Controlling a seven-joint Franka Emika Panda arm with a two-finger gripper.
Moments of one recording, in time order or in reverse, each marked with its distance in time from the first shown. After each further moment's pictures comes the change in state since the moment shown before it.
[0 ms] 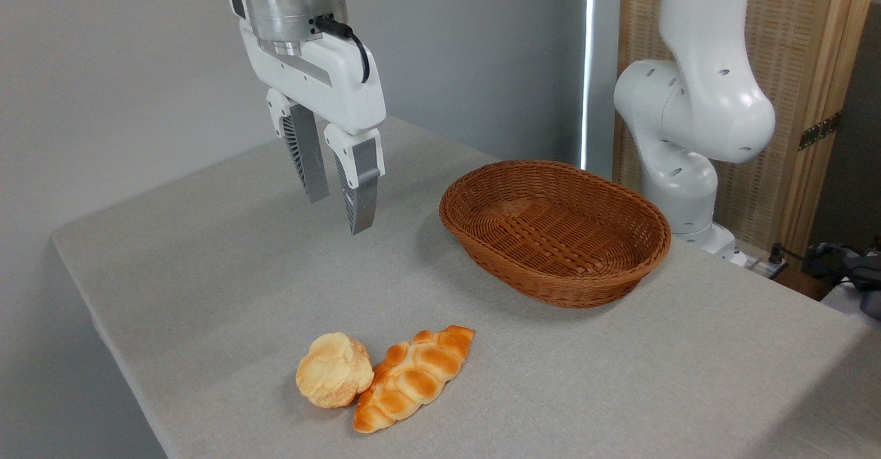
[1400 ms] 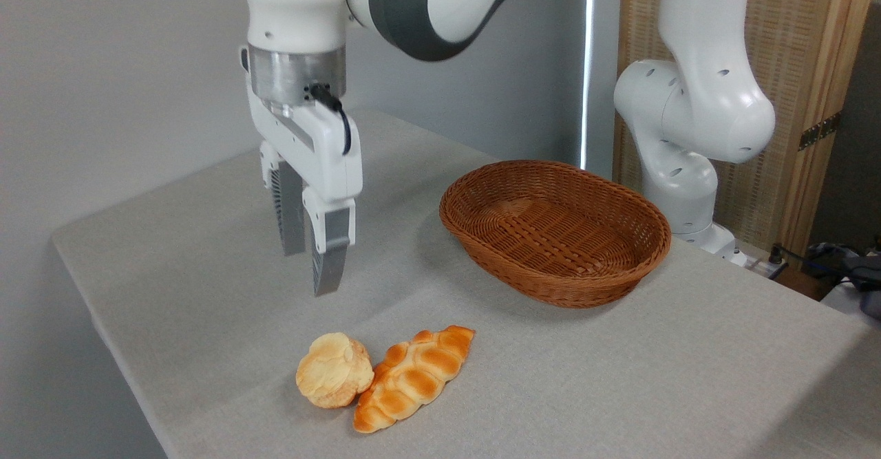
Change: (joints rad) arm 0.001 0.006 0.006 -0.188 0.000 0.355 0.162
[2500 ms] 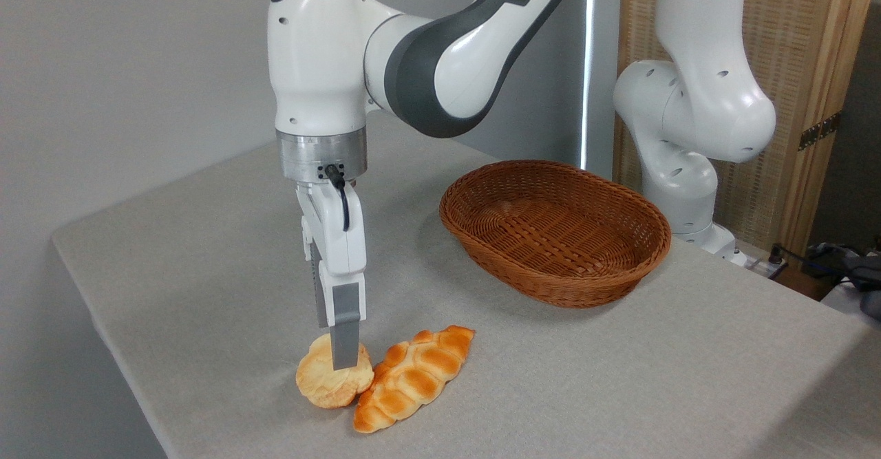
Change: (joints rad) arm 0.020 0.046 -0.003 -0.149 0.156 0.204 0.132
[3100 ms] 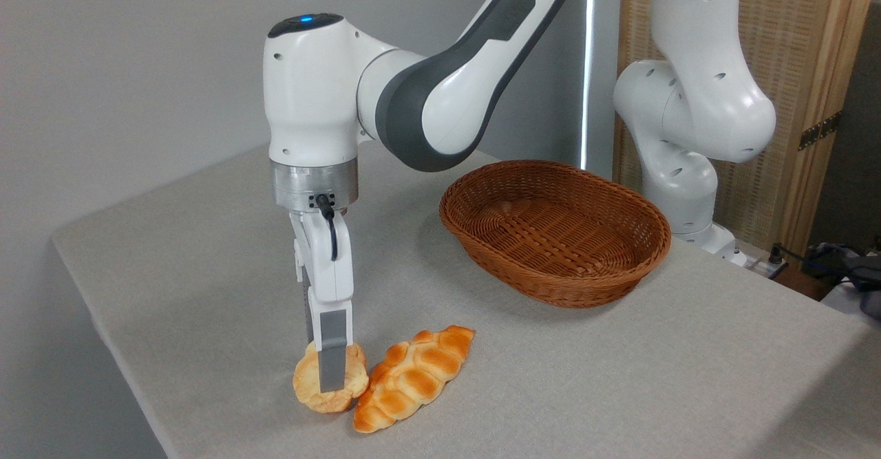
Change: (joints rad) arm 0.000 0.065 -0.007 -0.003 0.000 0.093 0.001
